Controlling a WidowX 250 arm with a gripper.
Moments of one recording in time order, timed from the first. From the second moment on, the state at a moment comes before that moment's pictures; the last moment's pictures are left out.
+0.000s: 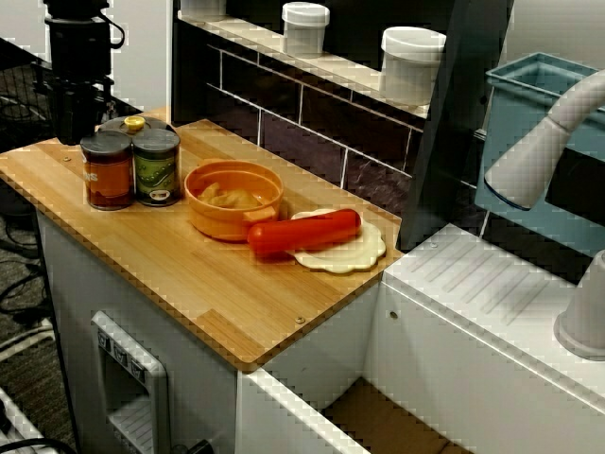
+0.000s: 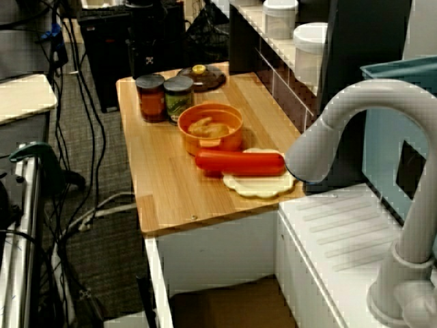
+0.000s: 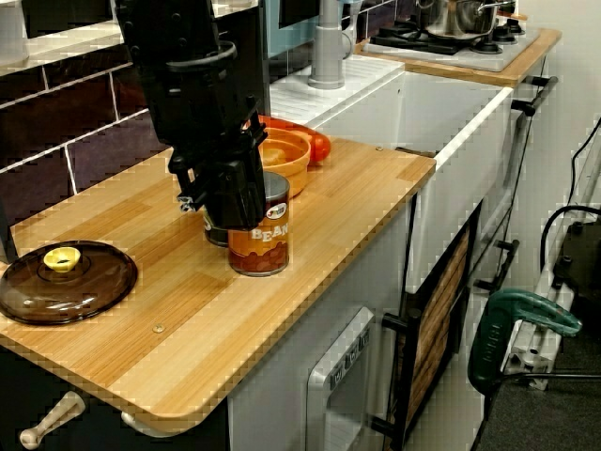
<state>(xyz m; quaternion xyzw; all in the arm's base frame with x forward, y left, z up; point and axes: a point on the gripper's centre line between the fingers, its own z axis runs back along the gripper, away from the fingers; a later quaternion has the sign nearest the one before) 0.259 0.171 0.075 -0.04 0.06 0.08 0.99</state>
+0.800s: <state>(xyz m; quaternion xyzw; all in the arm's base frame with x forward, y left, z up) 0.257 0.162 0.079 -0.05 0.06 0.08 0.99</state>
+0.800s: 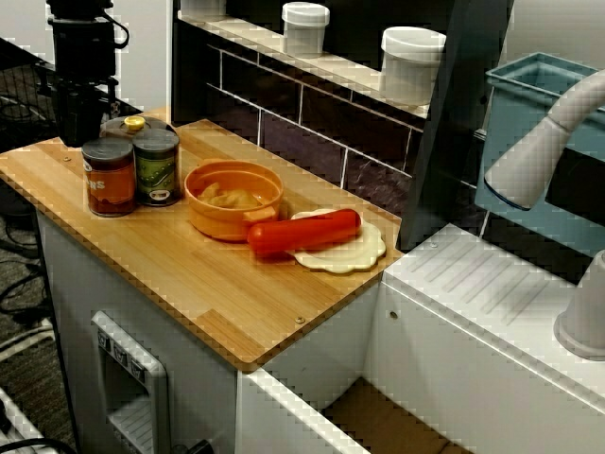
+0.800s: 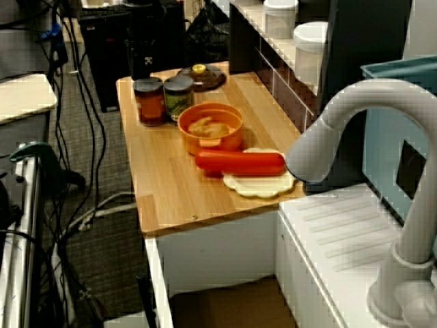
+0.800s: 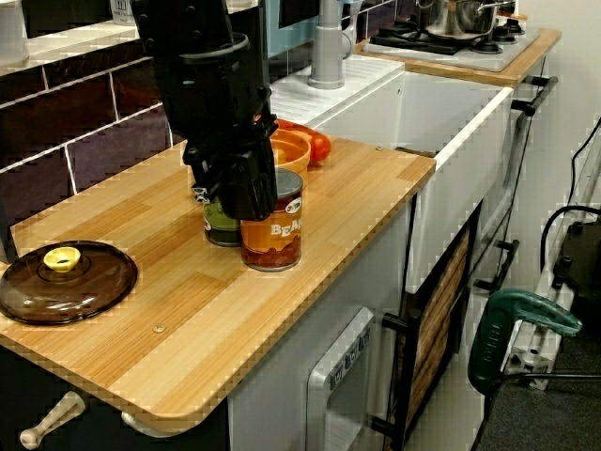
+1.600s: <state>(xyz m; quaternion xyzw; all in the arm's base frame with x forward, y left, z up) 0.245 0.144 0.077 -0.06 0.07 0.07 0.99</state>
